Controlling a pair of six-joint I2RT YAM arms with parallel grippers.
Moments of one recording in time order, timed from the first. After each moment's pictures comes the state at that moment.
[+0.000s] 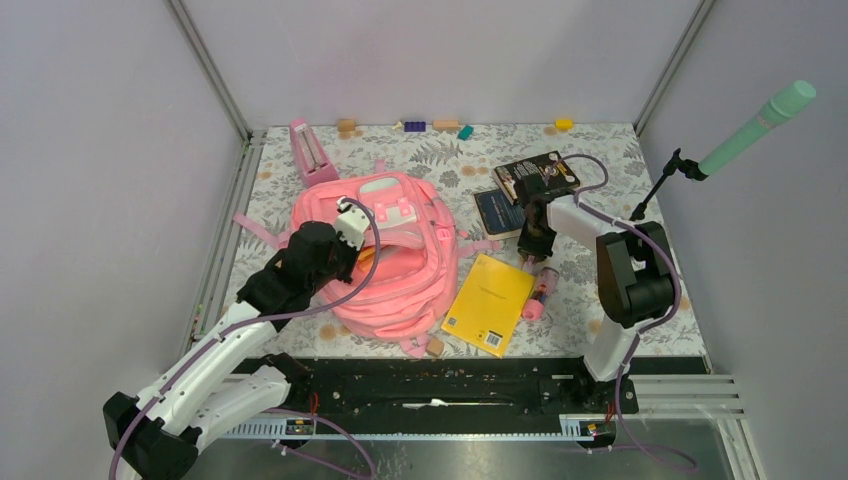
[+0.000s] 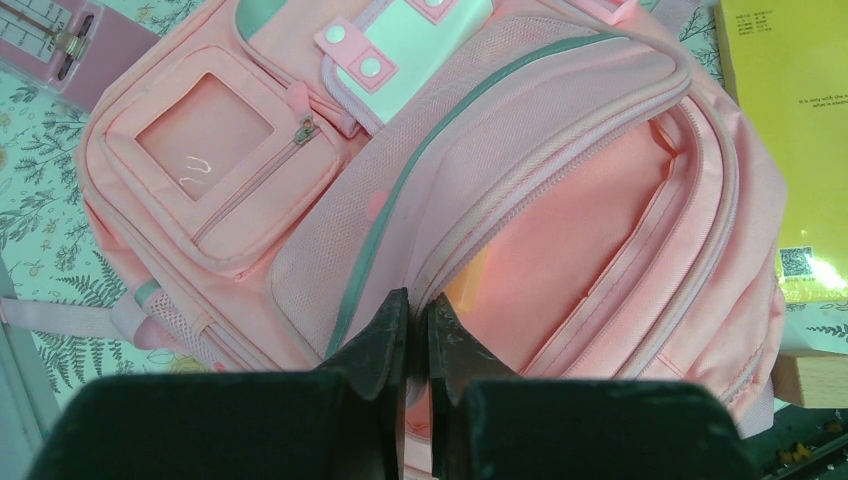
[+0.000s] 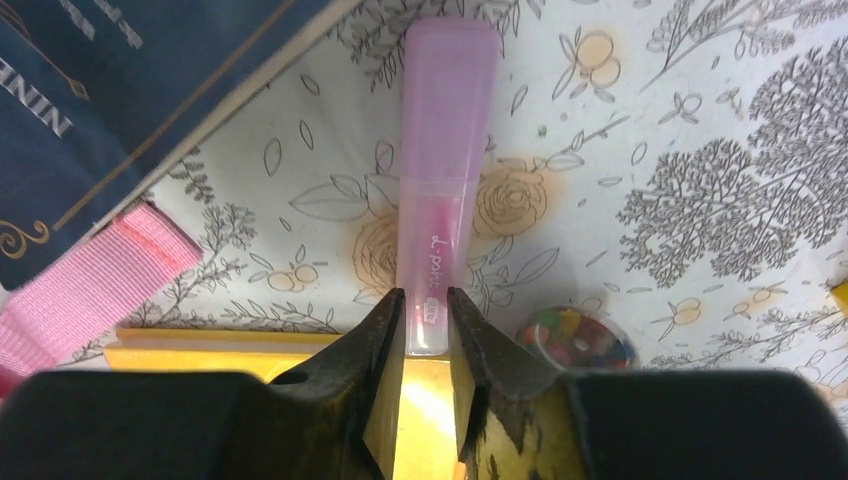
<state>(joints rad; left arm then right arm) -0.59 0.84 0.77 -0.48 -0.12 0.10 0.30 1.80 1.17 -0.74 0.22 0.66</state>
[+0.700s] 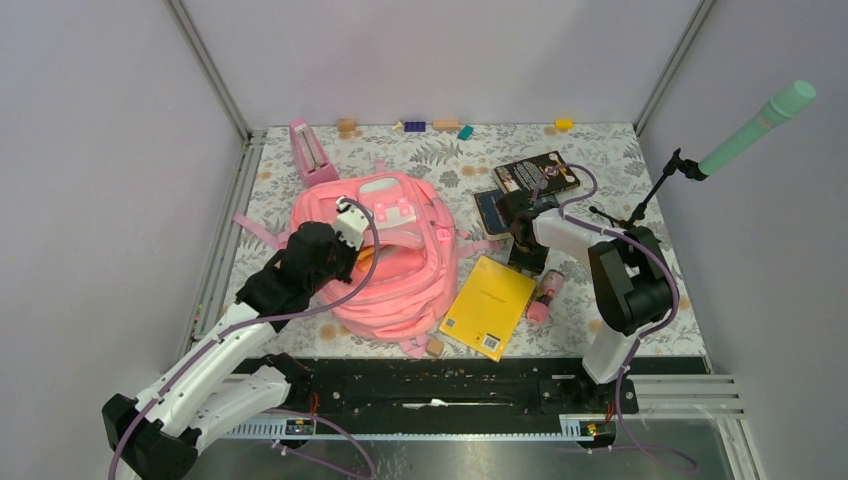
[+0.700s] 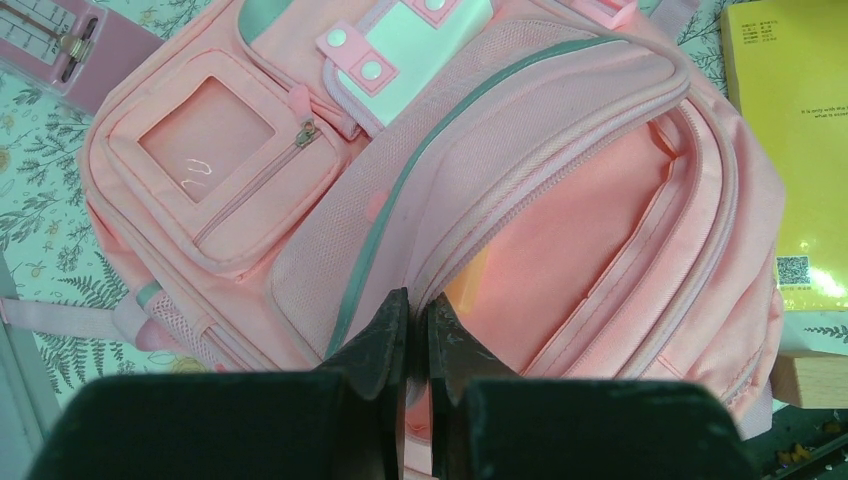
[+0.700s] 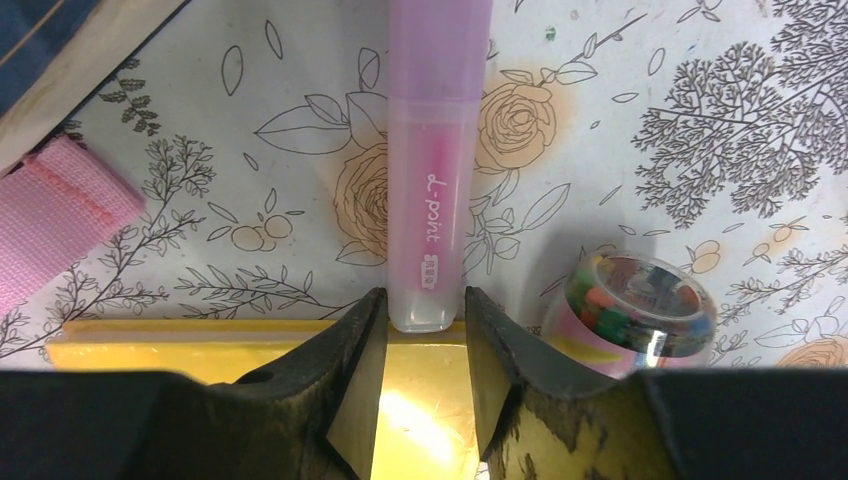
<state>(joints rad) -0.59 0.84 0.77 -0.48 -0.12 0.10 0.42 1.76 1.07 -0.73 0.34 0.77</state>
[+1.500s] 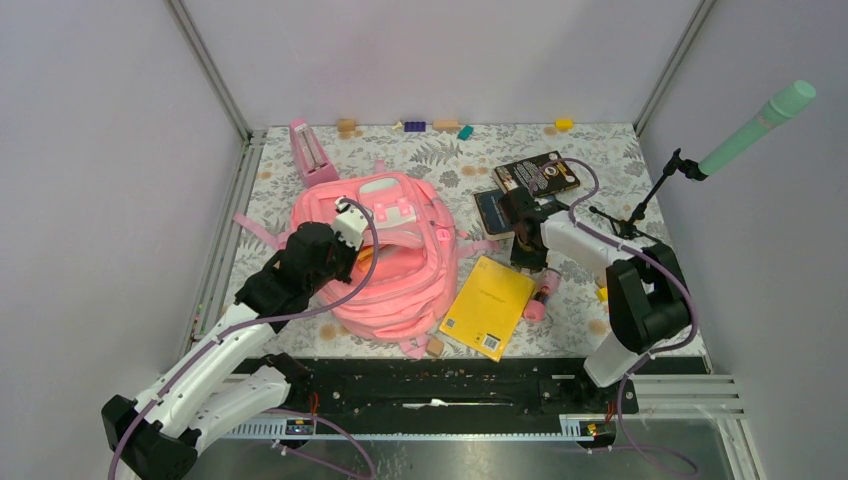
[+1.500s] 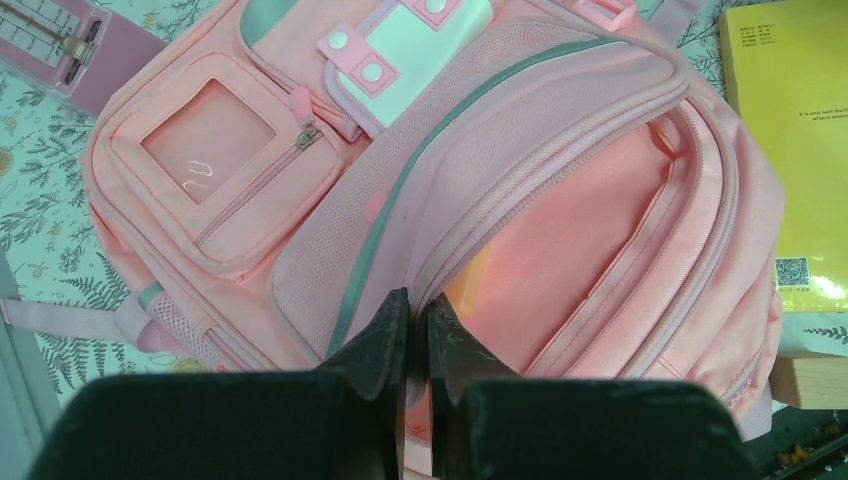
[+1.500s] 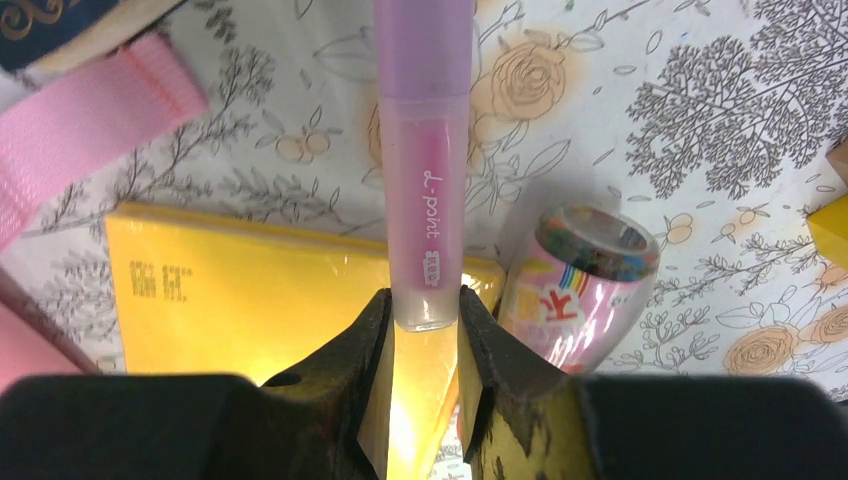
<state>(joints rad) -0.59 0.83 0.77 -0.48 -0.12 0.10 0.44 1.66 1.08 -0.78 0.30 0.68</state>
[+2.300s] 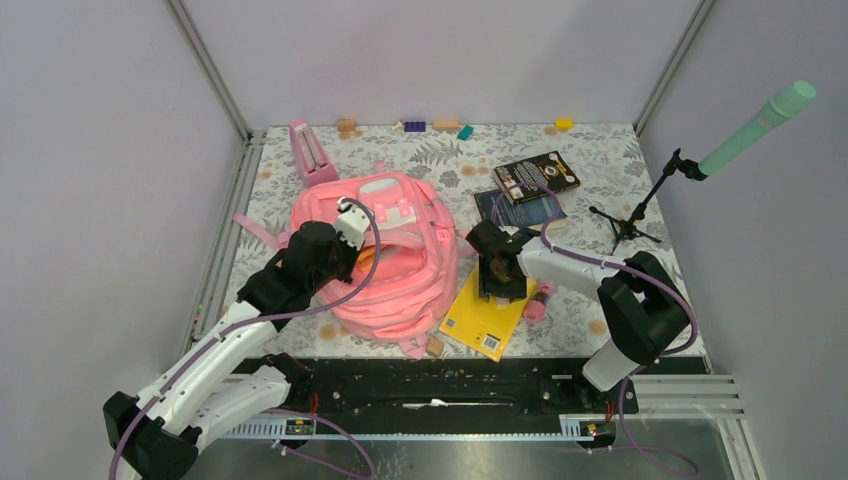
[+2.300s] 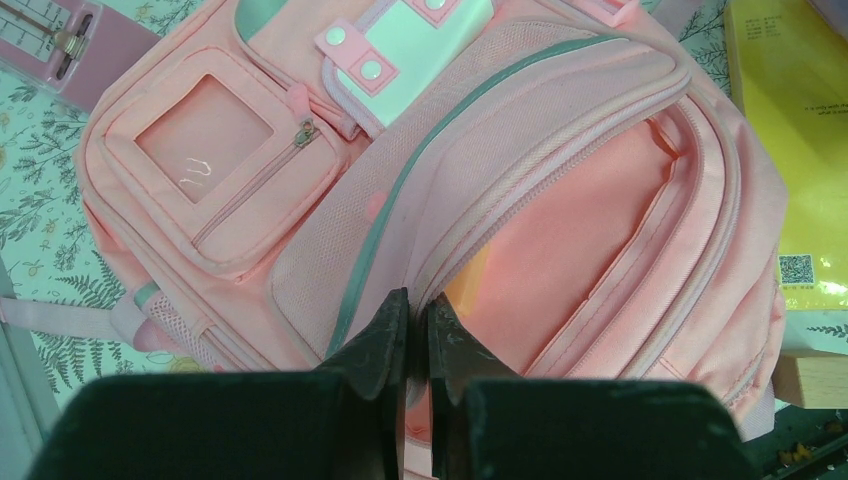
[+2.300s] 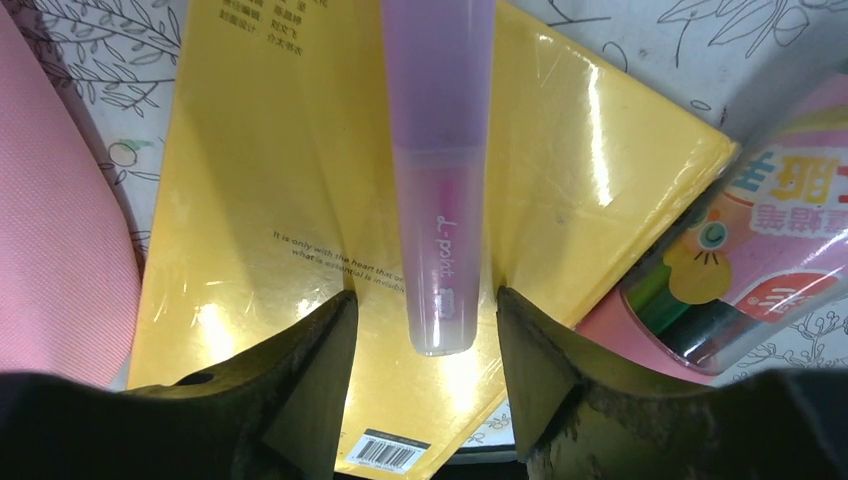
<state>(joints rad) -0.59 0.85 0.77 -0.48 -0.12 0.10 0.70 1.61 0.95 -0.75 0.20 0.72</state>
